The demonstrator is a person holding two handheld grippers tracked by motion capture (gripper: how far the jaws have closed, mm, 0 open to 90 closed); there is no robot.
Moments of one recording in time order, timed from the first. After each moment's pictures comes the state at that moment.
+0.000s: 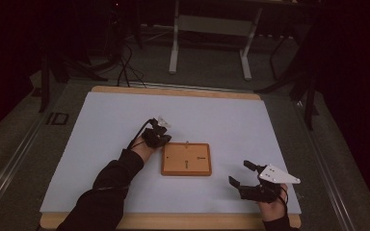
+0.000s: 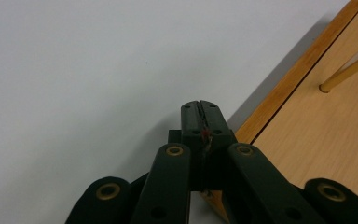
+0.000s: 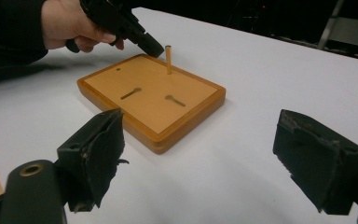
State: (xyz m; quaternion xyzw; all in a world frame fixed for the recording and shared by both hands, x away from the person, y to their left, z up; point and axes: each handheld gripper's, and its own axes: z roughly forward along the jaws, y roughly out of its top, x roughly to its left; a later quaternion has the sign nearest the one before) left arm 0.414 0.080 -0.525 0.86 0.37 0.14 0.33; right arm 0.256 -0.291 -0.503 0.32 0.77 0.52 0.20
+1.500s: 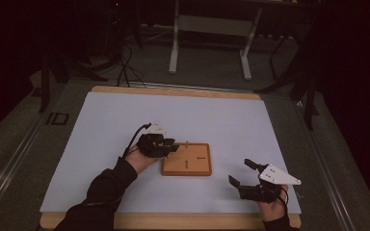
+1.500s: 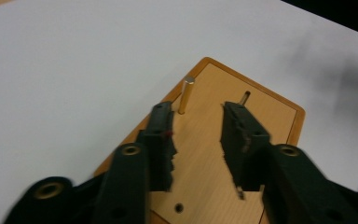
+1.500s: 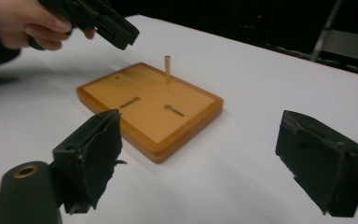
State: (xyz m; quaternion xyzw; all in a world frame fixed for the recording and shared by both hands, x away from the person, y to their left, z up) left arm 0.363 0.086 -0.490 0.84 0.30 0.08 0.45; right arm 0.254 -0.289 -0.498 0.30 0.76 0.53 0.23
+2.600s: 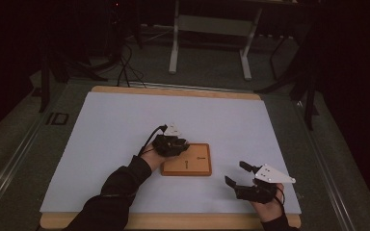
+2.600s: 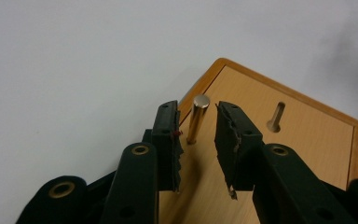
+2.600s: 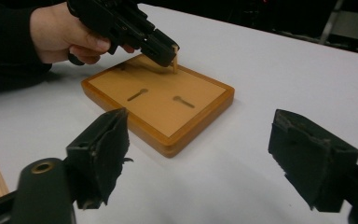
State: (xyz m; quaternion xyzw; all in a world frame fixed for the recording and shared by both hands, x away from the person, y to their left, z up) left arm 0.387 0.045 -0.518 0.85 0.29 0.11 0.44; right arm 0.254 -0.280 -0.500 0.33 0.77 0.52 0.20
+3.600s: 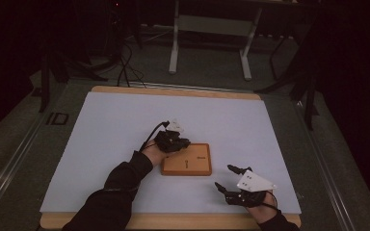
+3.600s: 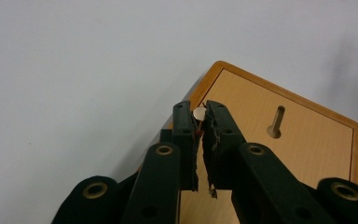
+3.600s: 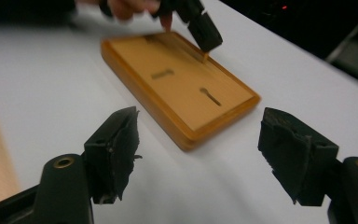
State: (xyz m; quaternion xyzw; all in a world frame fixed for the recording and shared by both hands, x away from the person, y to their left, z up) left arm 0.402 0.043 -0.514 0.86 0.28 0.07 0.43; right arm 0.241 -0.243 -0.499 0.20 0.84 0.43 0.27
